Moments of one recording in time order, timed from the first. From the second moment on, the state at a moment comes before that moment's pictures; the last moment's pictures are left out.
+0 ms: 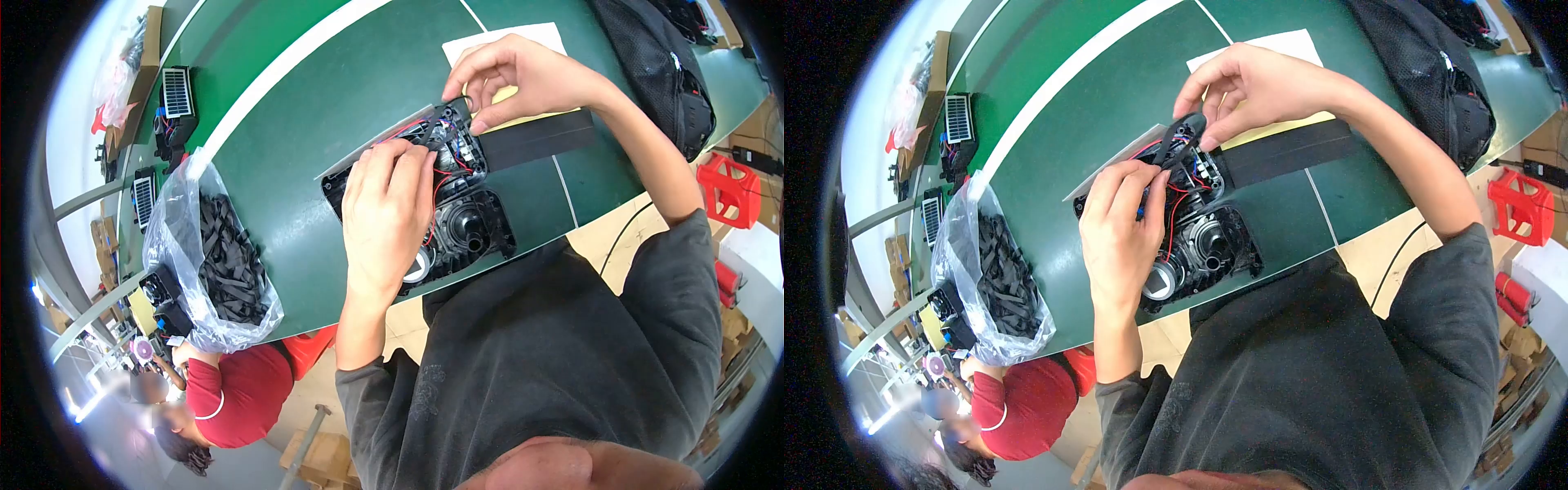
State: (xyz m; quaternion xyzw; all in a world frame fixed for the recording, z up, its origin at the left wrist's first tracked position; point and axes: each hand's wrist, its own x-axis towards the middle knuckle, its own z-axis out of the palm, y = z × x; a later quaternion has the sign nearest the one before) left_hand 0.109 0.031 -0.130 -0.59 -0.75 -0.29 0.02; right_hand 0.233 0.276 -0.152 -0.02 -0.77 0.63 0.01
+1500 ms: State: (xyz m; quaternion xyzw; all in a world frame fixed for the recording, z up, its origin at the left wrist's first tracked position) left_hand 0.110 0.032 -0.152 -0.60 -0.76 -0.23 -0.04; right_hand 0.248 0.310 -0.126 -0.07 -0.94 0.34 0.03
